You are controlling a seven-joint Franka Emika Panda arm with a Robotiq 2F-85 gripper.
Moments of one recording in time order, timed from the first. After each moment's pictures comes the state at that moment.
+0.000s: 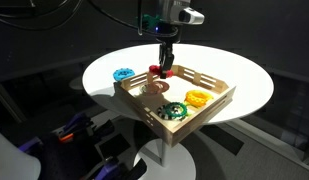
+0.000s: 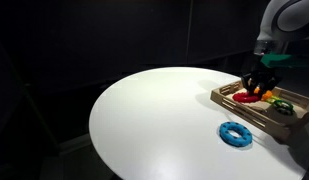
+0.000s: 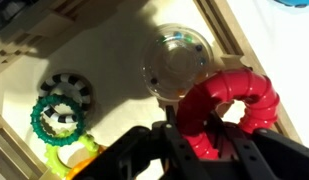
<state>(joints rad) -0.03 0.05 -0.03 -2.37 0.06 2.31 0.55</state>
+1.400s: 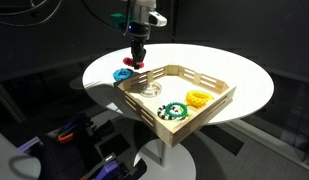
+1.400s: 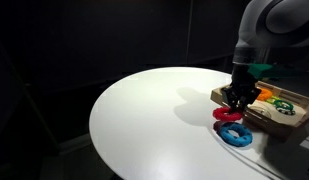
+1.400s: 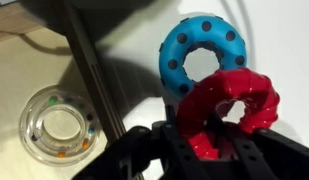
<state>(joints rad) 0.11 0.09 0.09 -2.36 0.19 2.31 0.44</state>
